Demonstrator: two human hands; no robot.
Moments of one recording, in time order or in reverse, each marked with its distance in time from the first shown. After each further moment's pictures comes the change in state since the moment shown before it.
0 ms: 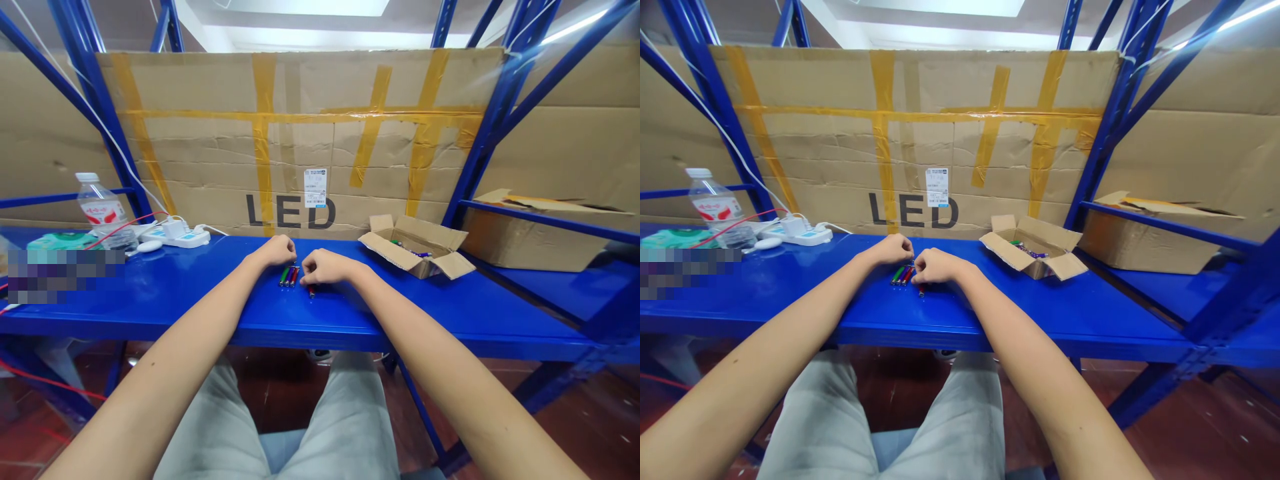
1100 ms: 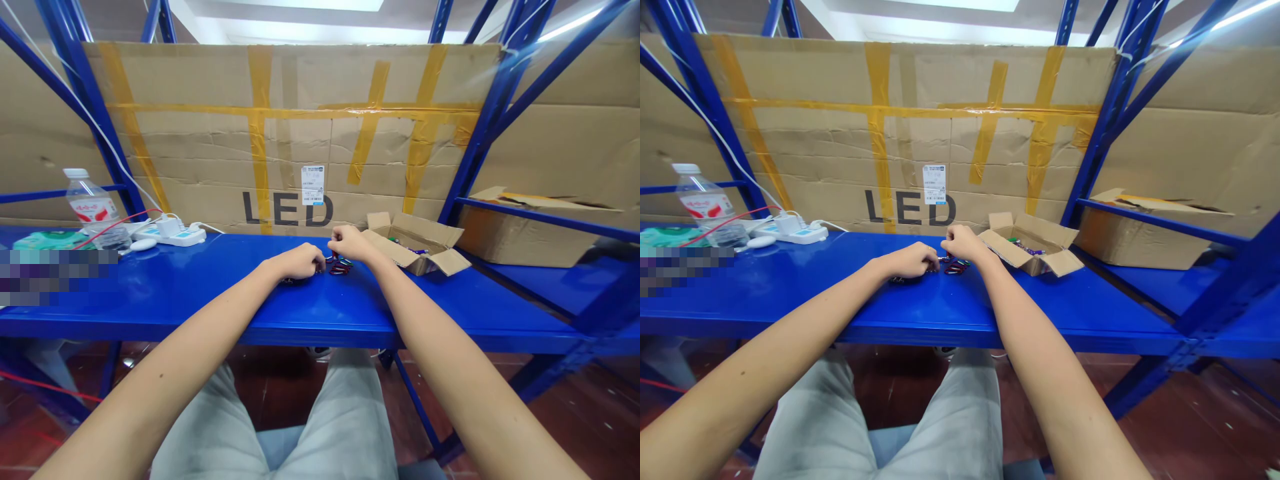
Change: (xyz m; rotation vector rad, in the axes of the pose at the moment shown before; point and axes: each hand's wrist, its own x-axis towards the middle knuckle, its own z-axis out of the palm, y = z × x) left_hand -0.014 0.055 0.020 0.038 -0.194 0.473; right_hand -0.004 0.055 -0.031 -0.136 0.542 0.206
